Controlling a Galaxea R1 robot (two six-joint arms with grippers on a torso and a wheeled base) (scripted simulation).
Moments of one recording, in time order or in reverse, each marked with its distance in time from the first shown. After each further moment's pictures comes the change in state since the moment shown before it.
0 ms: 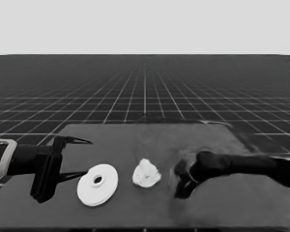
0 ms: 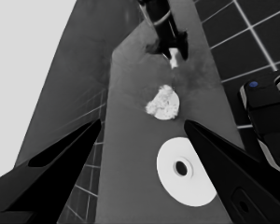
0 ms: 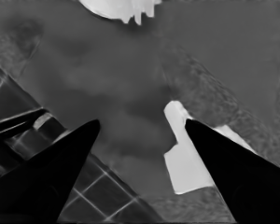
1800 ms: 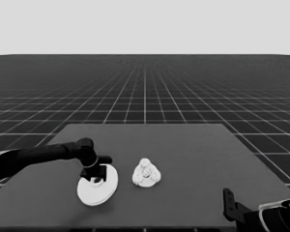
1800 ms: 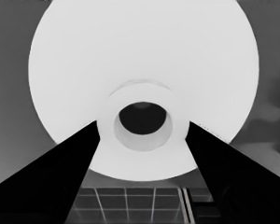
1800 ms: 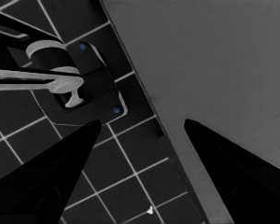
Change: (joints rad) left arm 0.514 0.645 -0.809 0.015 0.758 -1.539; right arm -0.142 -0.611 0.512 -0.188 0.124 -0.375
